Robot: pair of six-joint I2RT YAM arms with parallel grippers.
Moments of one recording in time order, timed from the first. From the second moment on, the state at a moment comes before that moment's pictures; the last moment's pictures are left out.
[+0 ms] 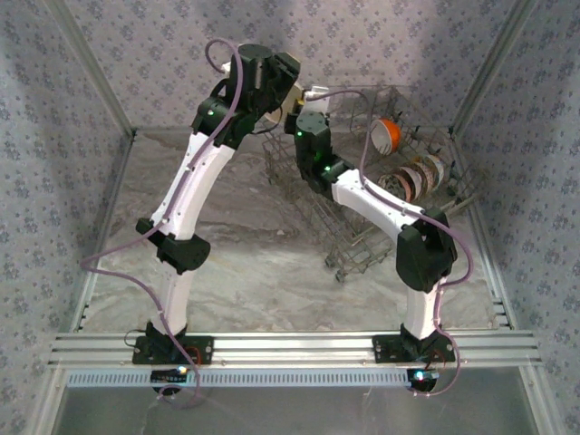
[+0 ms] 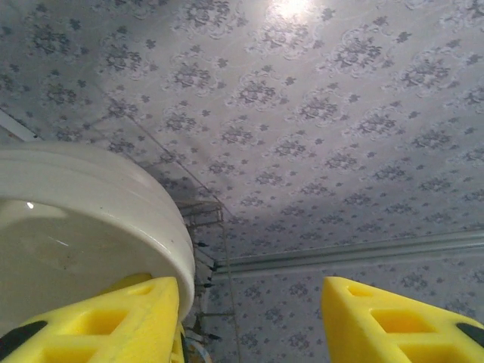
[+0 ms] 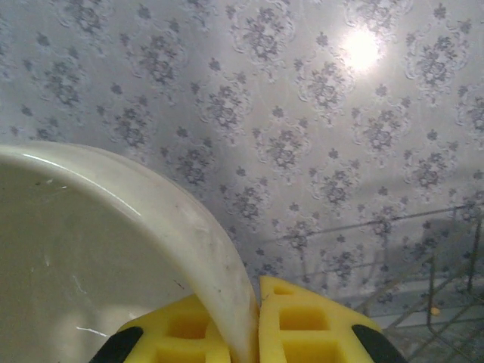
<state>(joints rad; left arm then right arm) -0.64 2.12 2.73 -0.85 -0.21 -1.24 0.66 1.88 1.64 0.28 0.64 0.20</state>
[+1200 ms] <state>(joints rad) -0.28 1.87 2.15 -0.82 0.14 -0.77 0.28 1.84 1.68 -0.22 0.73 -0.27</state>
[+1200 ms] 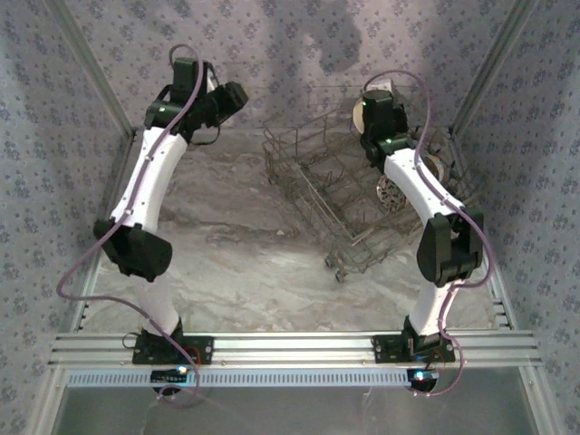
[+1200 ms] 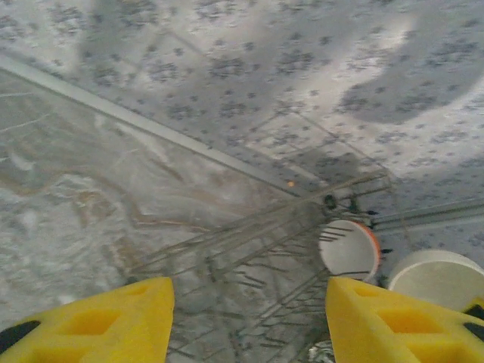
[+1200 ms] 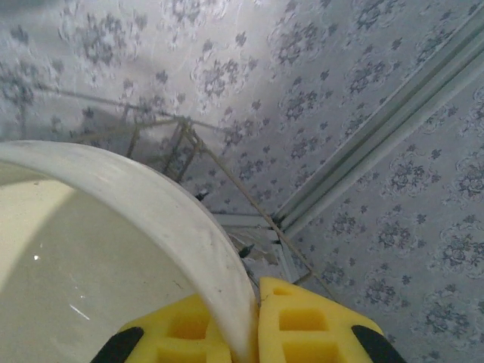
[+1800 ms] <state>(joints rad) -0.16 1.87 1.98 -0.71 0.27 -0.74 0.28 2.05 1.86 -0.40 0.89 -0.42</state>
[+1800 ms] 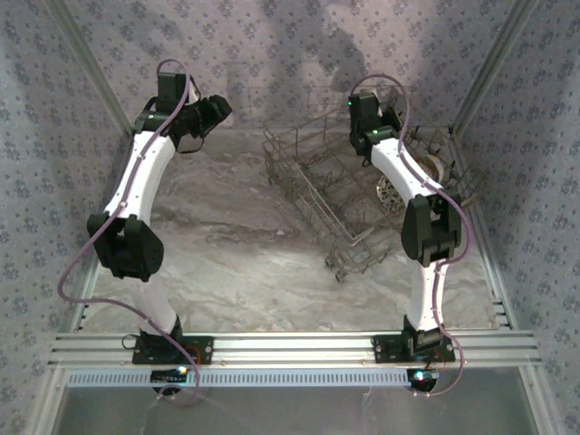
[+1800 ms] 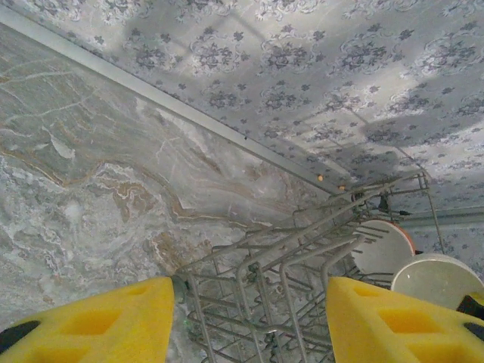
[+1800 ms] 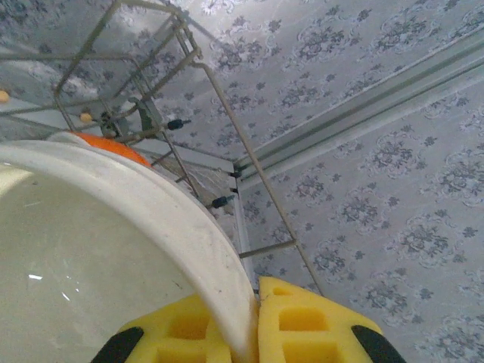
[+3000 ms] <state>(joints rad) -0.12 1.89 1.88 -0.68 0.33 -0.66 0.35 2.19 1.91 -0.20 1.06 -0.79</state>
